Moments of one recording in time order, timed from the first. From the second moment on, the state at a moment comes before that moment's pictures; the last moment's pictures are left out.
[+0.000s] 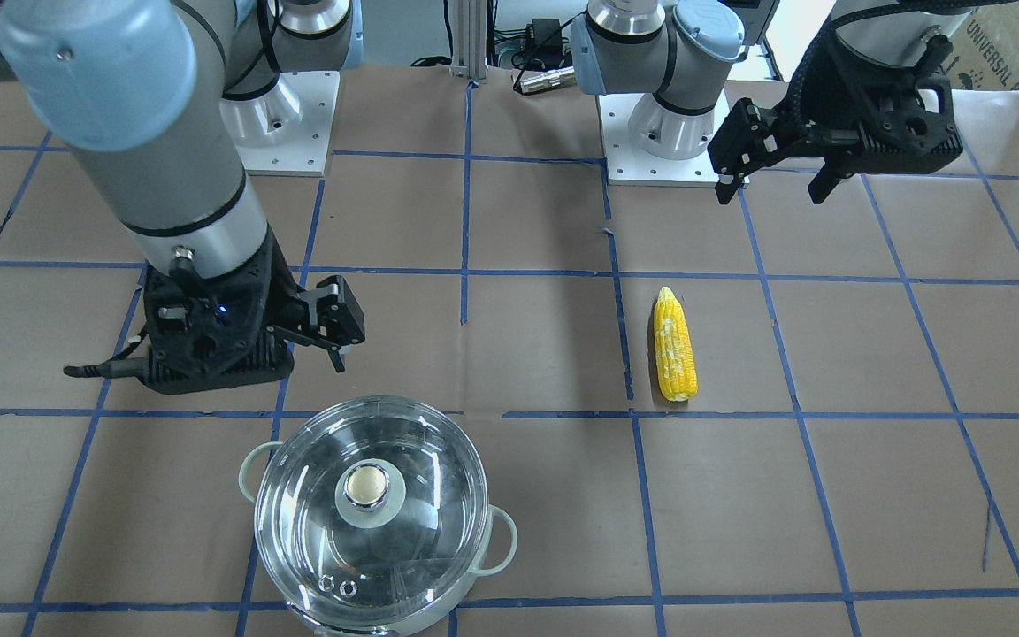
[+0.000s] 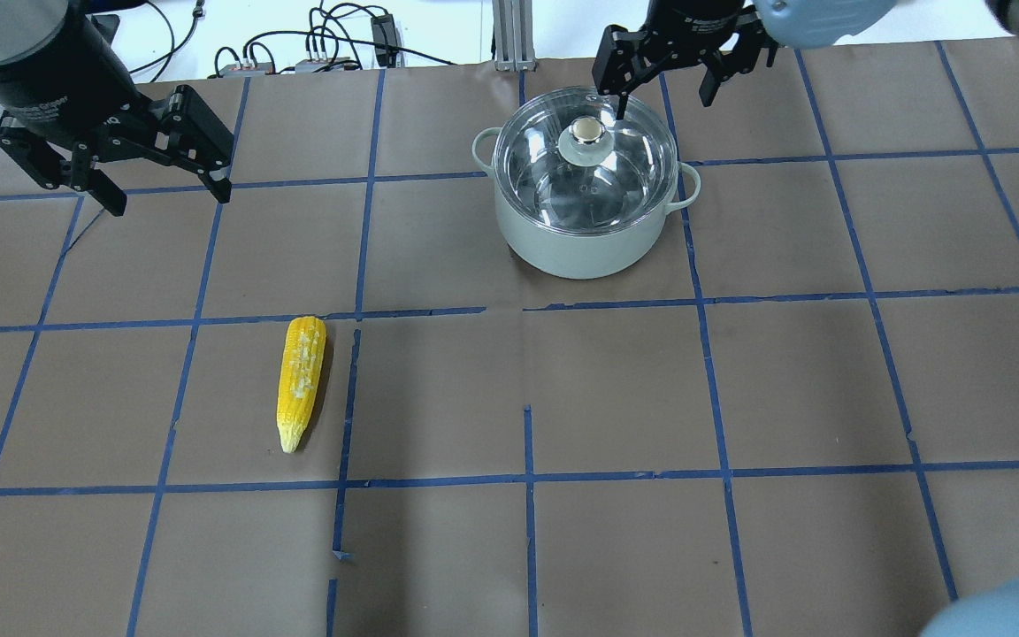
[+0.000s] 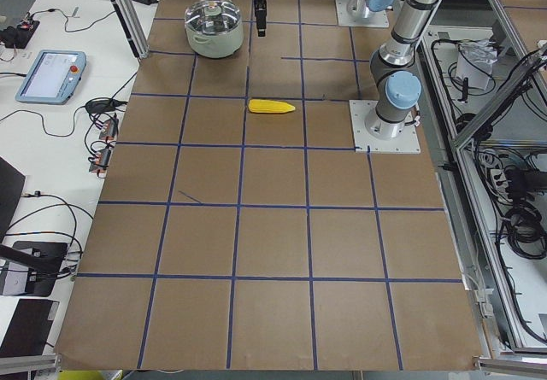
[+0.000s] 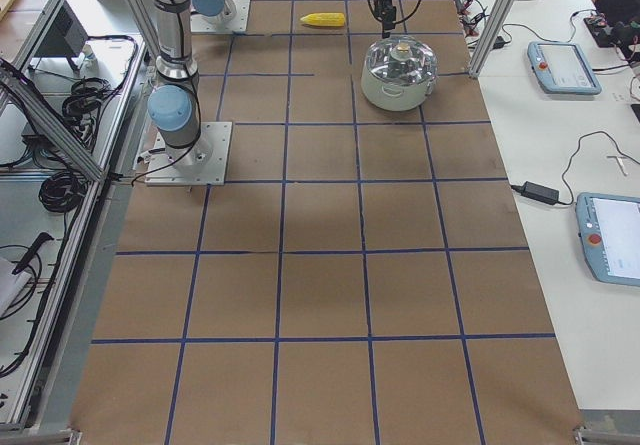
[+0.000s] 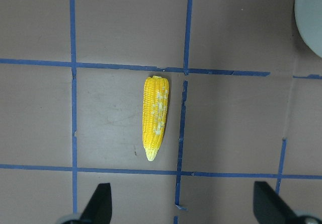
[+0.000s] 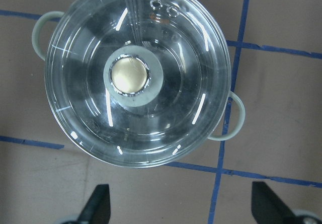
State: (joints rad) left arm -1.47 -1.55 -1.46 -1.73 1.54 0.04; right arm 1.71 -1.21 1.25 -1.70 -1.54 0.00
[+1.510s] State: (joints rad) left arm -1.47 -1.56 -1.46 -1.72 1.55 0.04; right arm 1.78 -1.01 1.22 -1.90 -1.57 0.13
